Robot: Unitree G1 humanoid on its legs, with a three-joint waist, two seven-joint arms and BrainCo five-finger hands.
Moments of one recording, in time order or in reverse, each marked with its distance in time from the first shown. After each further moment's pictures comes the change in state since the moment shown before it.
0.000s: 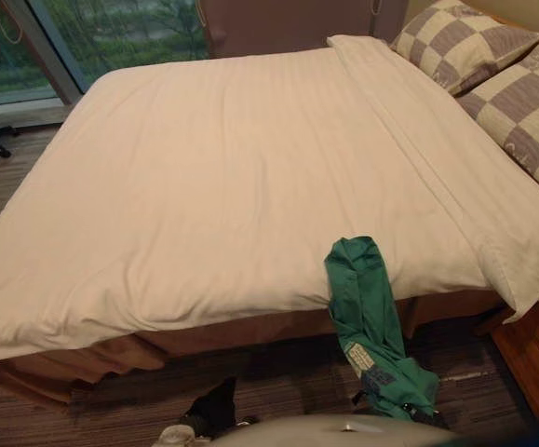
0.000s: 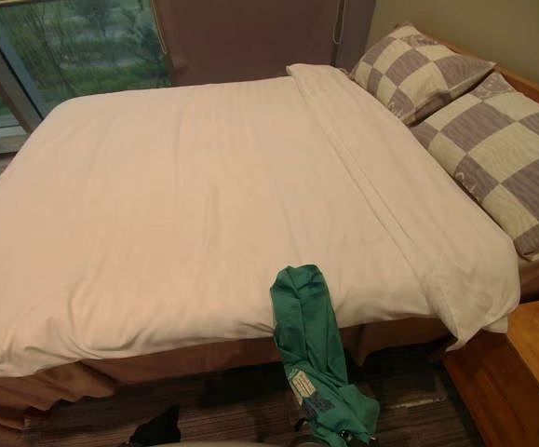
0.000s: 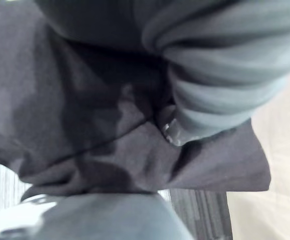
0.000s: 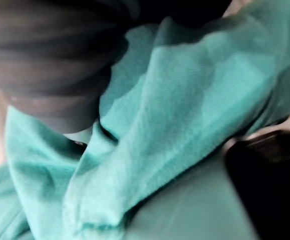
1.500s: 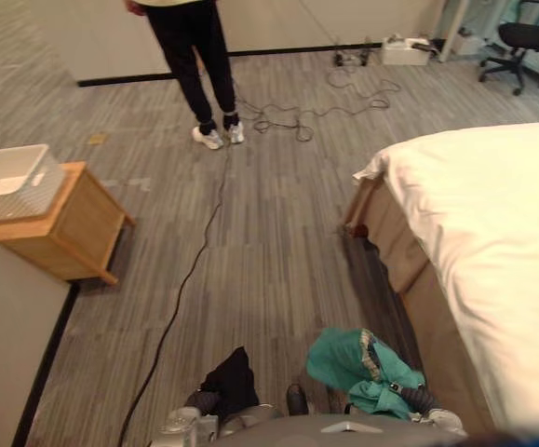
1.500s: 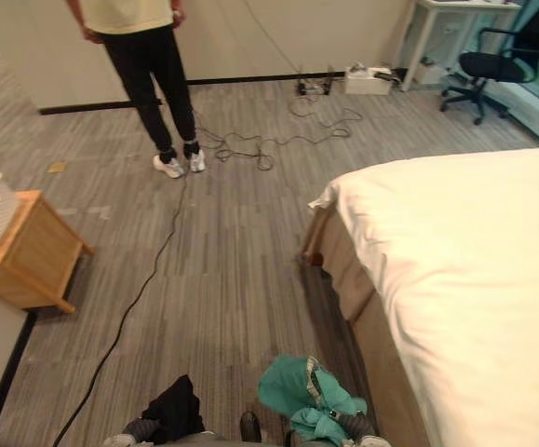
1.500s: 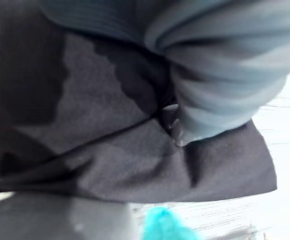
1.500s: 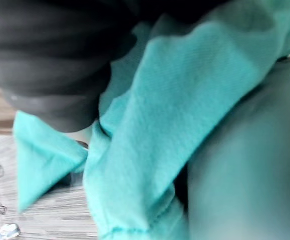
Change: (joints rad) left arm -0.062 -0.001 -0.050 -0.031 -0.107 -0.081 -0.115; right arm -0.124 -0.055 -0.037 0.028 -0.089 0.159 0.063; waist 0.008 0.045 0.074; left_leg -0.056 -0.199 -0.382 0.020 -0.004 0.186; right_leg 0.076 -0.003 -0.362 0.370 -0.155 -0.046
